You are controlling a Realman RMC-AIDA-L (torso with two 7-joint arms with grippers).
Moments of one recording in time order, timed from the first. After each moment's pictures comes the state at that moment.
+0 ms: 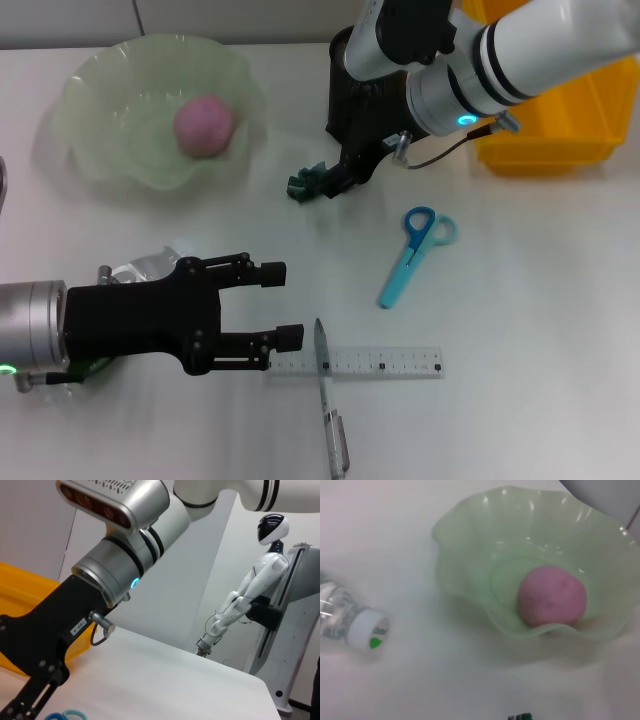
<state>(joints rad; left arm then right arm) -0.45 -2.04 0.90 0.47 1.82 1.73 -1.19 1.08 2.09 -1.26 -0.45 -2.25 -0.91 1.78</state>
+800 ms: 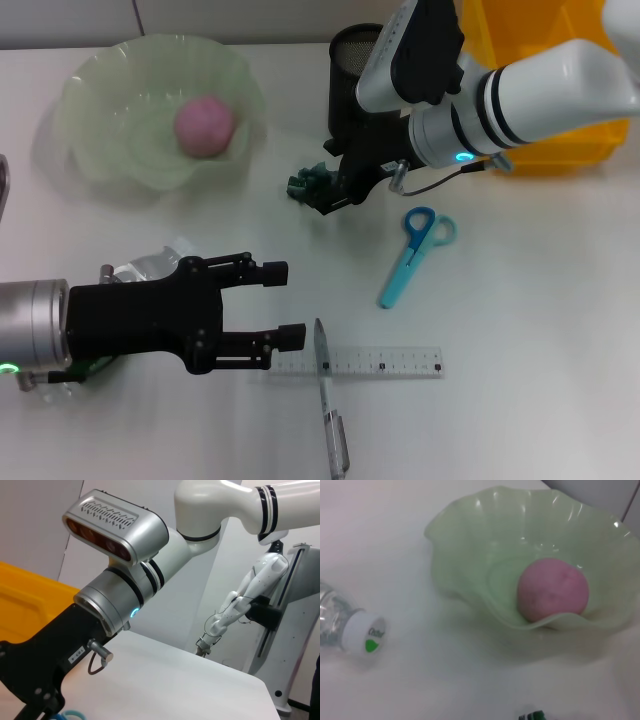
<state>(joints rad) -0.45 -2.04 0.90 0.47 1.82 1.73 -1.19 1.07 2.09 -1.26 -0.26 -2.00 -0.79 1.55</state>
